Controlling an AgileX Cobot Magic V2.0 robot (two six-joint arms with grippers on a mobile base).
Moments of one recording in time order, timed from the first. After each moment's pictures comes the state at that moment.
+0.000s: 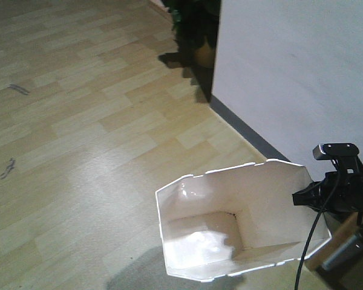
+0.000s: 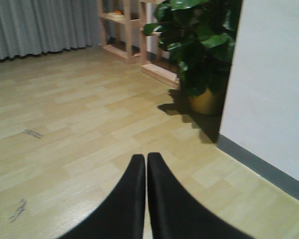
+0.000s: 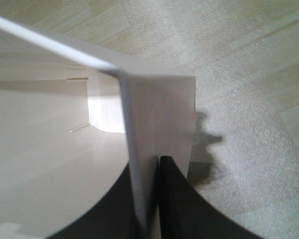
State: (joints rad) left arm 0.01 -0.02 0.03 -0.01 0.27 -0.05; right arm -0.24 1.76 -0.51 1.46 0.49 -1.76
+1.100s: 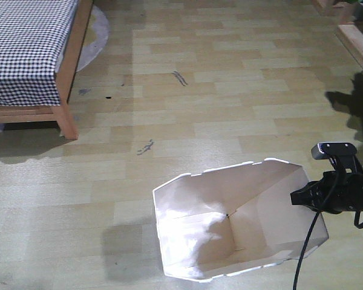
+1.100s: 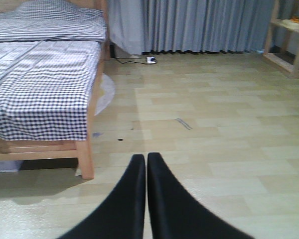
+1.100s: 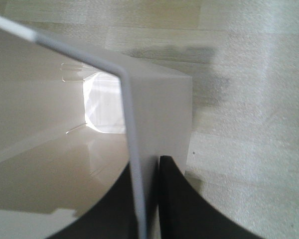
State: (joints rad) left arm 0.01 -0.02 0.03 -0.01 0.27 -0.05; right arm -0.24 1.76 -0.51 1.47 0.51 -1.76
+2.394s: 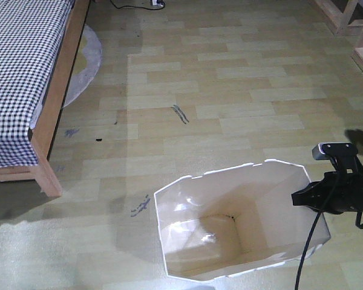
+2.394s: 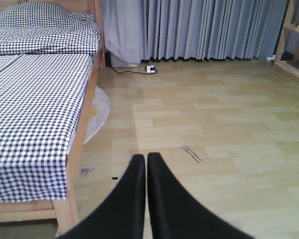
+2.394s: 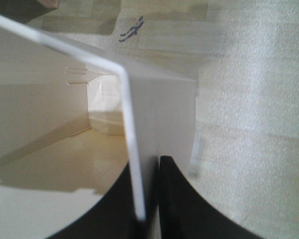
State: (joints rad) left arm 0.01 -0.02 0.03 -0.01 0.27 -0.05; right arm -0.24 1.76 -0.51 1.46 0.50 -1.76
